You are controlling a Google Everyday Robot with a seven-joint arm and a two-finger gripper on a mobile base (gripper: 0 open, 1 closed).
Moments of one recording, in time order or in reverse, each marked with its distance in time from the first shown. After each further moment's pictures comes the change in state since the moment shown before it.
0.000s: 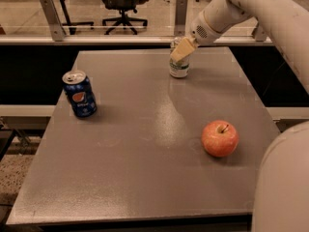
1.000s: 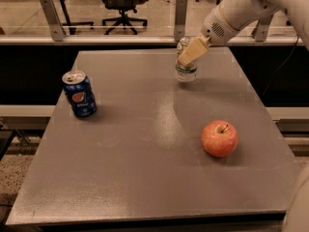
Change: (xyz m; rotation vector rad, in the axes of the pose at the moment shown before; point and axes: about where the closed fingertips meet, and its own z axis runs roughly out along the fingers) arm 0.015 0.036 -0.046 -0.109 -0.010 -0.077
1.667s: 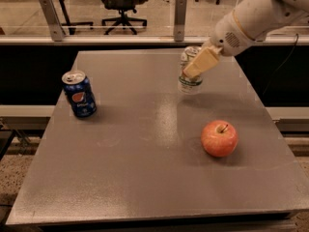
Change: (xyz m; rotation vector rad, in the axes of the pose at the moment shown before) arm 0.023 0.060 -0.032 -0.059 -0.017 -0.054
